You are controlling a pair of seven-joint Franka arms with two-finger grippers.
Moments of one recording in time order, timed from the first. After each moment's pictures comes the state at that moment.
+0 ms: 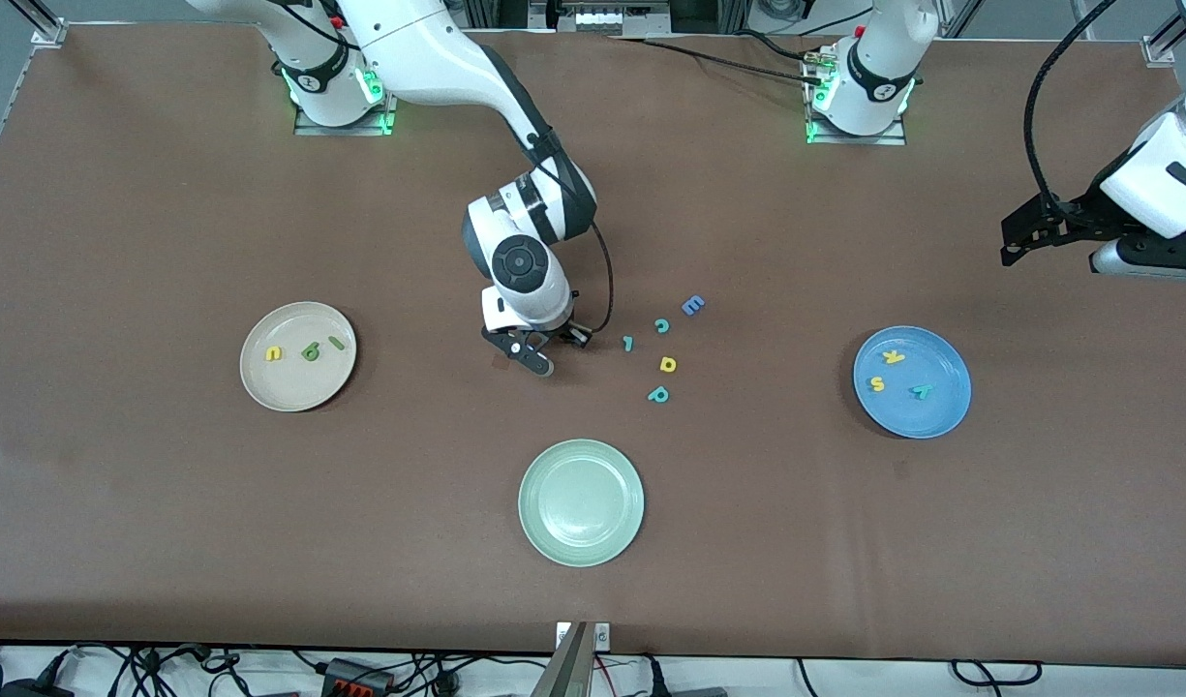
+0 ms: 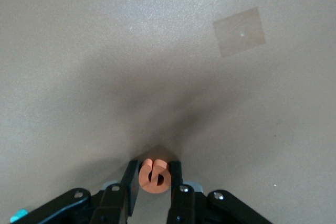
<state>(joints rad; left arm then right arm) 0.01 0.00 -0.06 -1.64 0.02 1.66 0.03 0.95 0.80 -0.27 -1.58 0.41 2.29 1.06</state>
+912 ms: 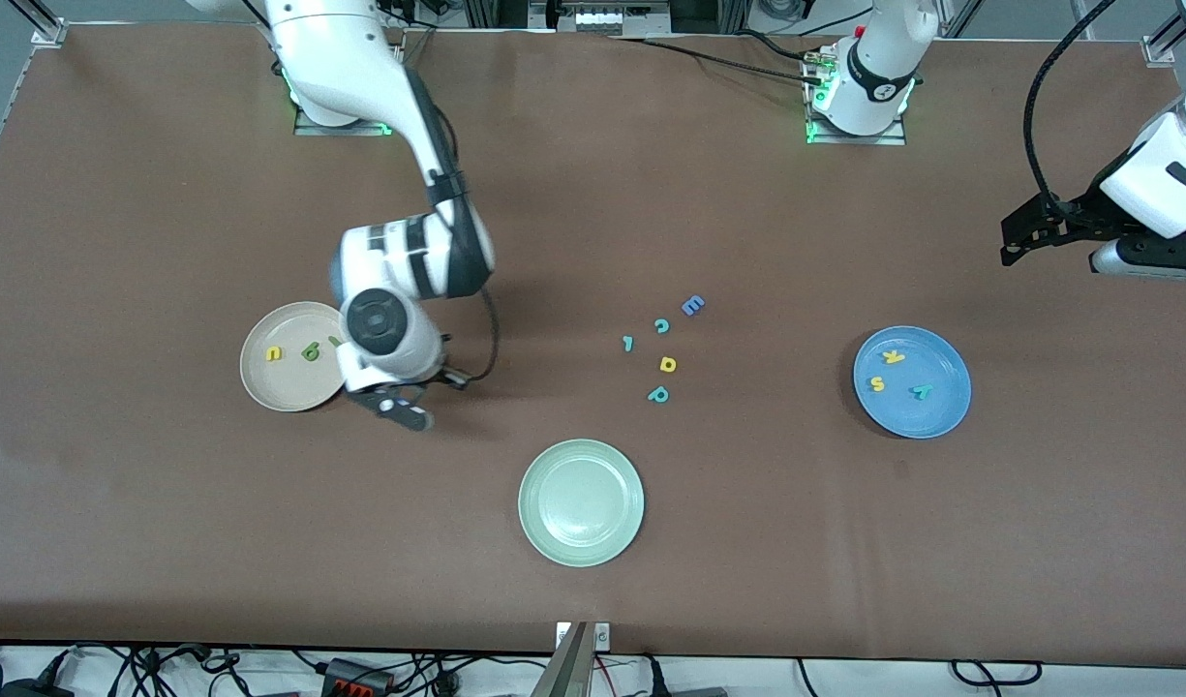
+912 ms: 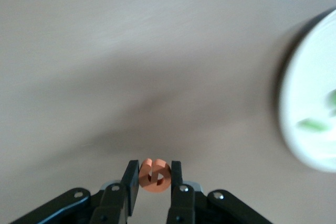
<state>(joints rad) 0.01 0.00 -0.06 -1.64 0.02 1.66 0.03 0.88 0.74 -0.64 -1.57 0.40 1.97 0.51</state>
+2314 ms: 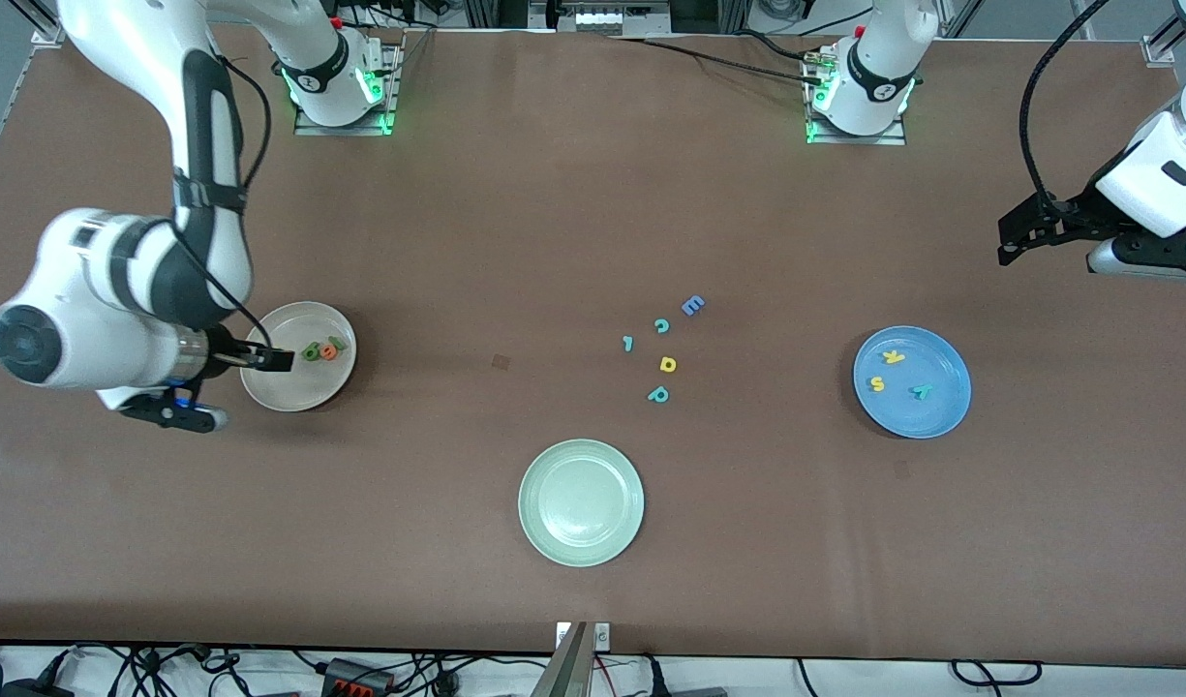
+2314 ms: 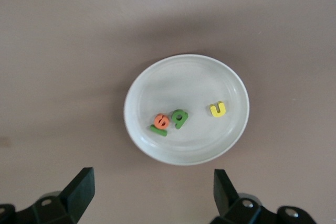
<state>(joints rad) 0.01 0.00 -0.07 -1.64 0.02 1.66 0.03 0.65 0.57 -0.77 -1.51 0.40 1.65 0.03</state>
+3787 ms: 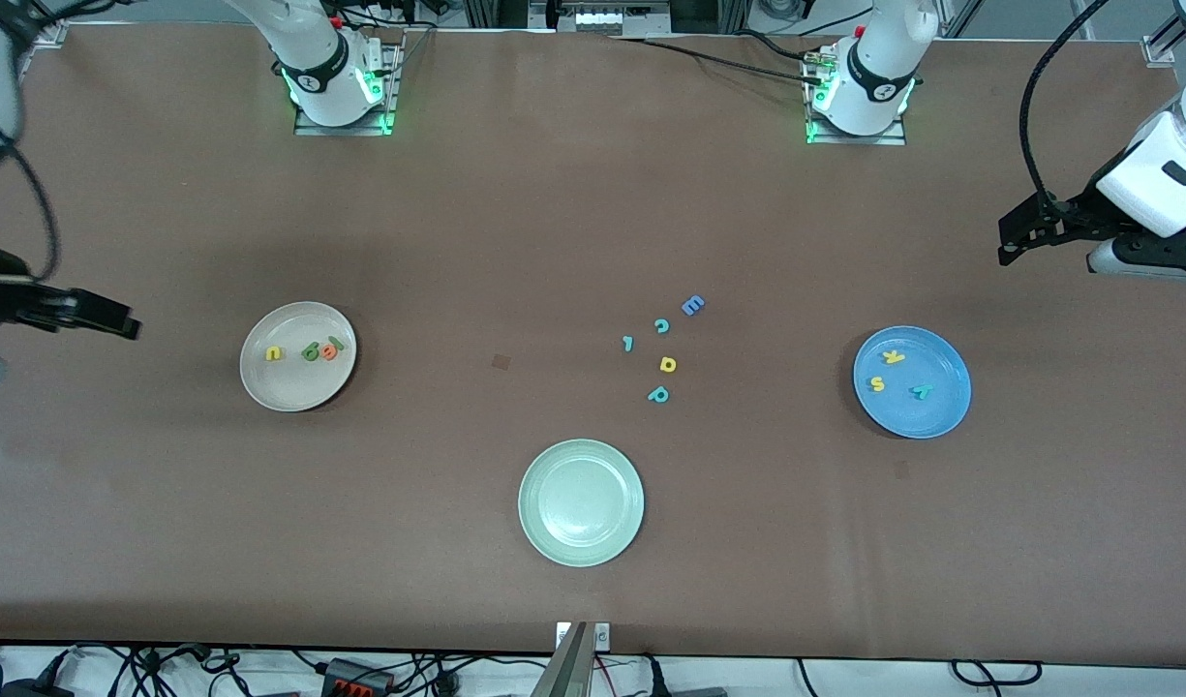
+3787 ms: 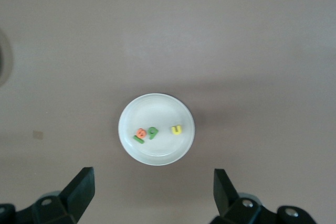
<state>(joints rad) 0.01 0.00 -0.07 -1.64 0.02 1.66 0.03 0.05 0.30 -0.17 -1.30 0.08 1.57 -0.03</state>
